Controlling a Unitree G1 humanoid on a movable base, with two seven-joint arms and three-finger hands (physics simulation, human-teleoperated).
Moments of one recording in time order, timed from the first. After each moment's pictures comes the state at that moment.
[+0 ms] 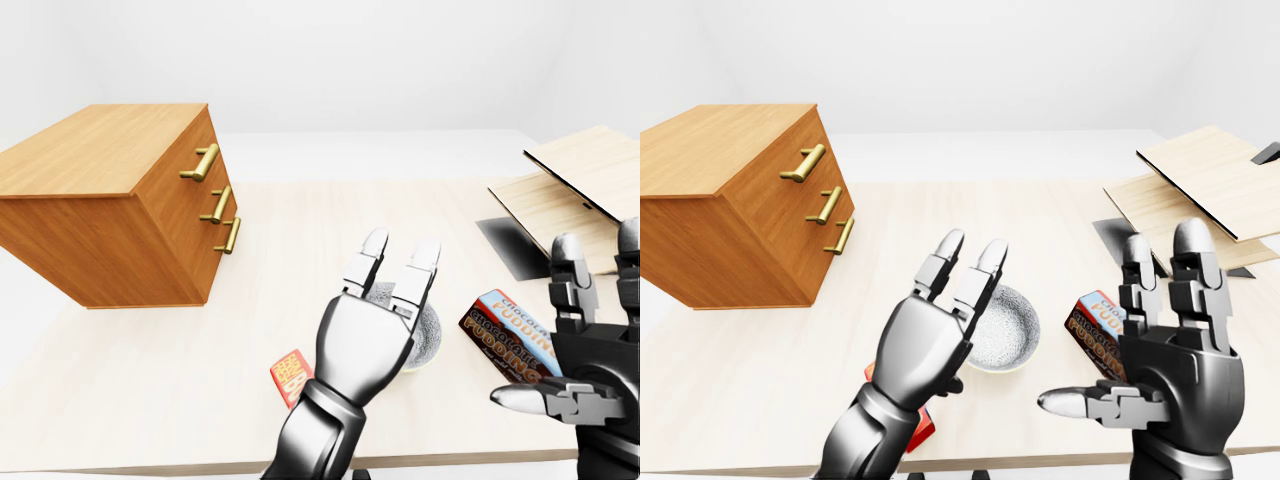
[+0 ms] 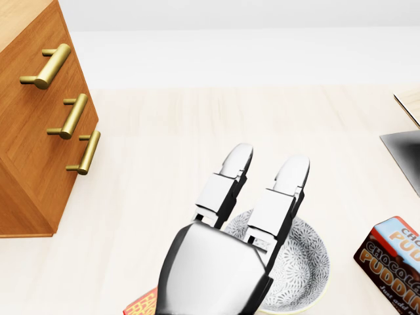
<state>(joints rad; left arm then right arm) 0.13 -0.10 -0.74 -0.62 1.48 0.09 -0.23 0.37 0.15 -0.48 -0.90 0.44 0.09 0.38</state>
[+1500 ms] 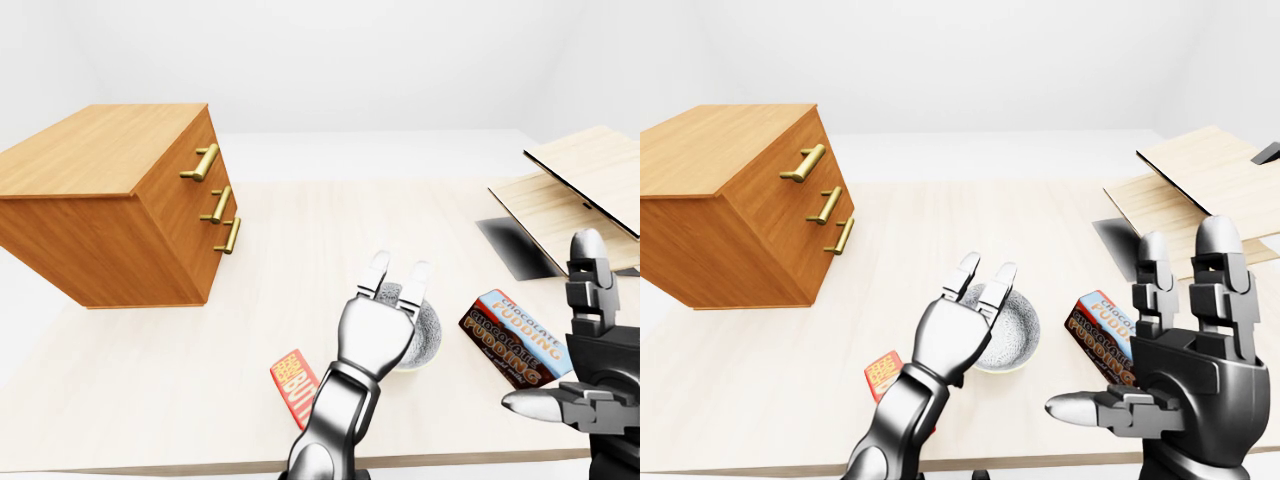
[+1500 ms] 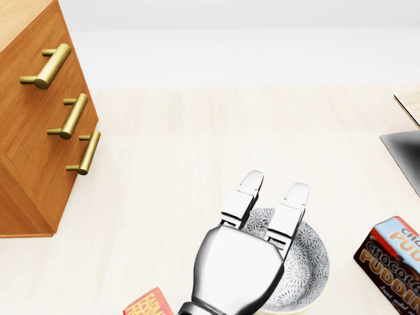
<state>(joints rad) 0.06 -0.19 -0.67 -0.29 1.63 0.09 -0.26 0.36 0.16 -0.53 -0.93 0.48 0.09 0.39</state>
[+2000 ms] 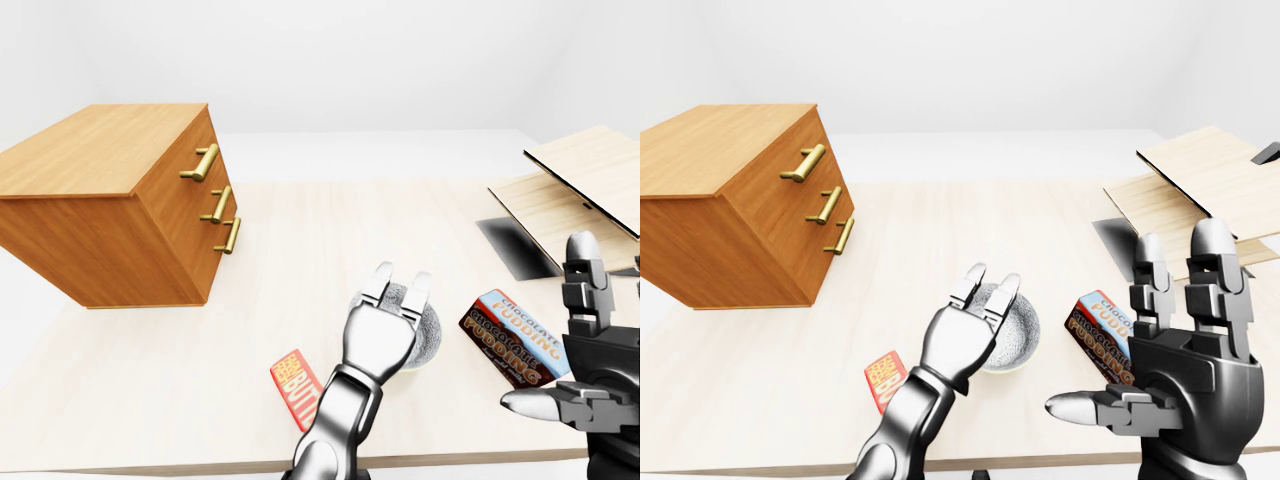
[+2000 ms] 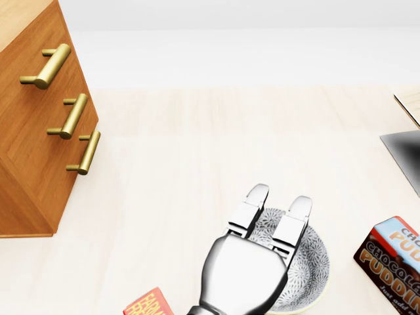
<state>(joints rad) 0.06 -0.19 -0.68 -0.20 1.59 0.09 -0.22 0.36 0.16 -0.53 -0.92 0.48 0.09 0.40</state>
